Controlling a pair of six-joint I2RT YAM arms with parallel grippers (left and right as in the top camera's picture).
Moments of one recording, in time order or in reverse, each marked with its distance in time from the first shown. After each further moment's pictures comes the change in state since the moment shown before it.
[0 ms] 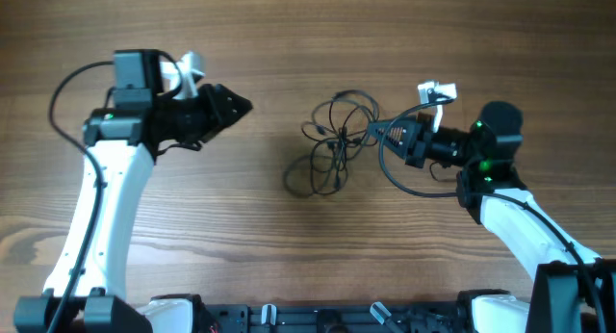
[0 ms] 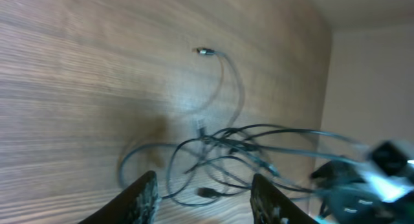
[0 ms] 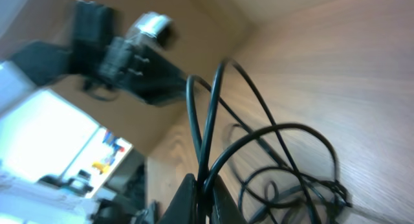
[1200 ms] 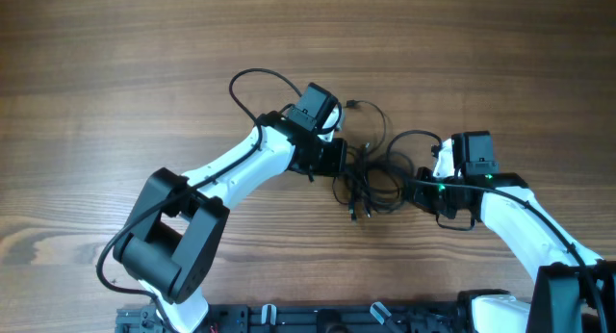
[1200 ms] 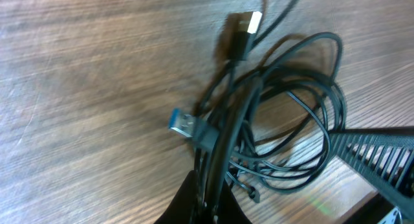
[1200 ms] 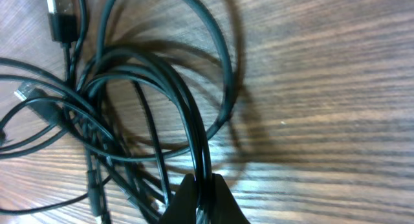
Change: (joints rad) left arm -0.592 0.418 0.000 0.196 -0.274 0.003; right arm 0.003 -0.003 0.019 -1.194 0.805 -0.246
